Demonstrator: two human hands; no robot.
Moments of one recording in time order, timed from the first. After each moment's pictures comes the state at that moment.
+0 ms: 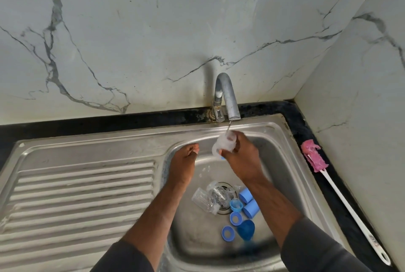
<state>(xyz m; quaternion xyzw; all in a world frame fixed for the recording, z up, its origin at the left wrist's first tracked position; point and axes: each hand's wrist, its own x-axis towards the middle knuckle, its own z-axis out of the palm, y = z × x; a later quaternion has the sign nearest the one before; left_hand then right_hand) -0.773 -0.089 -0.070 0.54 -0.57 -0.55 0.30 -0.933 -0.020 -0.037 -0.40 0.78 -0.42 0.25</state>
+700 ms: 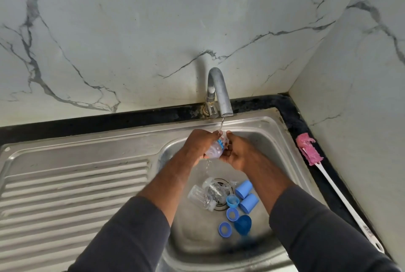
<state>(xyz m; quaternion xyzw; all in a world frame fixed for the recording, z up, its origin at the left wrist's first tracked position) -0.842 -0.120 -0.020 0.57 -0.56 -0.59 0.09 -0.953 -0.056 -0.042 0.05 0.60 -0.52 0.61</state>
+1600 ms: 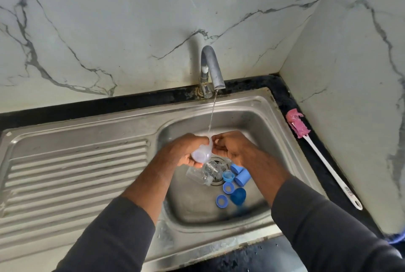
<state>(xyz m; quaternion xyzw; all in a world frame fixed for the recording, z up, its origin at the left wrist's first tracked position) -0.788 -0.067 -0.019 0.58 -0.48 -0.66 -0.05 -0.925 0.003 -0.042 -0.08 0.68 -0.44 0.59</state>
